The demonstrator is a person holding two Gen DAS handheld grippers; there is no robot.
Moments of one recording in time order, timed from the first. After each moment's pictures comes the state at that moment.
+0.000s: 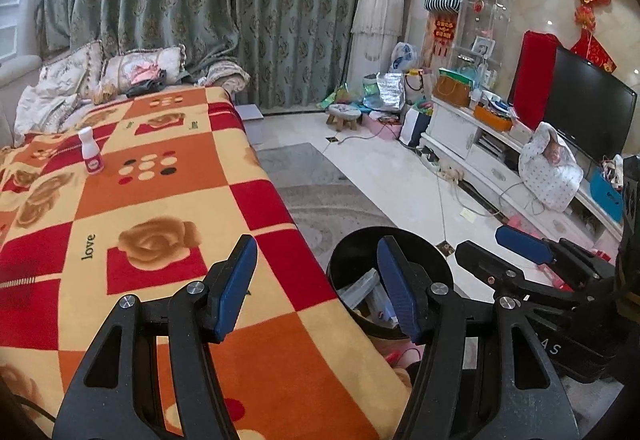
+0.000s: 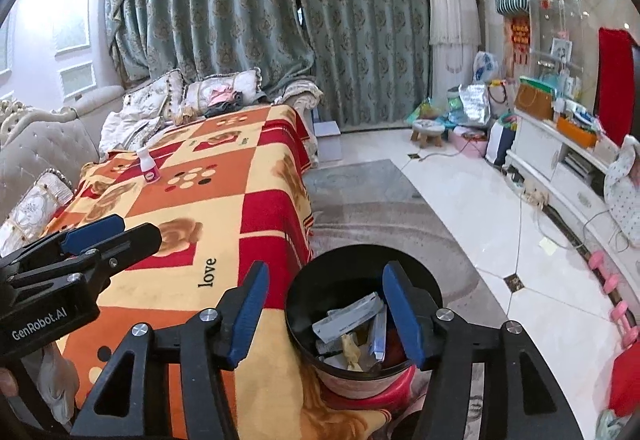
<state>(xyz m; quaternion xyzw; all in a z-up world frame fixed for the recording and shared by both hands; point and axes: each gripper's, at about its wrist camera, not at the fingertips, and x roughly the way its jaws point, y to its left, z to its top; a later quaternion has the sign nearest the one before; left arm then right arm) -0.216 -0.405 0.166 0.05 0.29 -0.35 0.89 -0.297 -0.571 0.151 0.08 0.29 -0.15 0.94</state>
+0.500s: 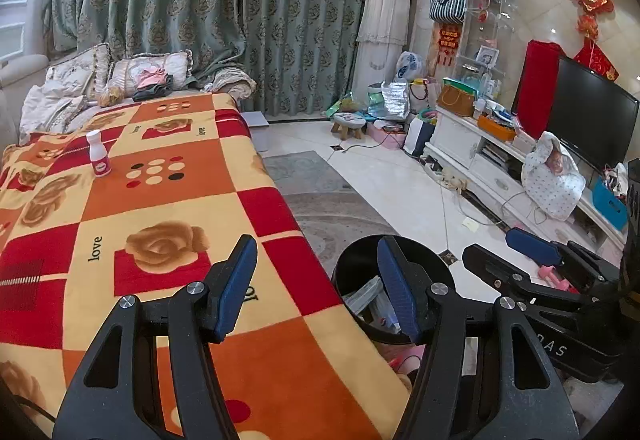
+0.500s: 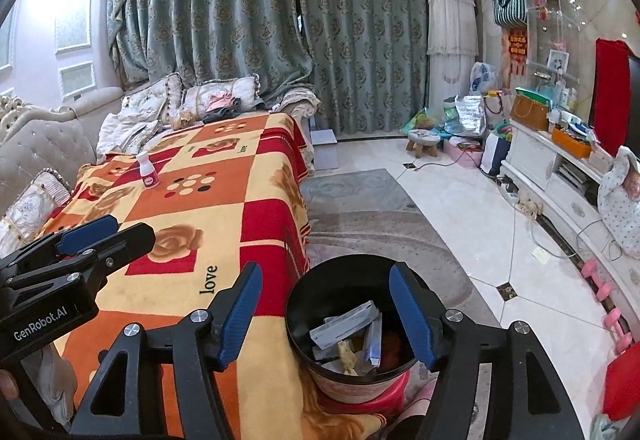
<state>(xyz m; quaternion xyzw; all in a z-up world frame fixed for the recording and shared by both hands) -0.215 -0.397 0.170 0.04 0.29 -0.34 0.90 -0.298 -0.563 0.159 0.07 0.29 -0.16 0.94</state>
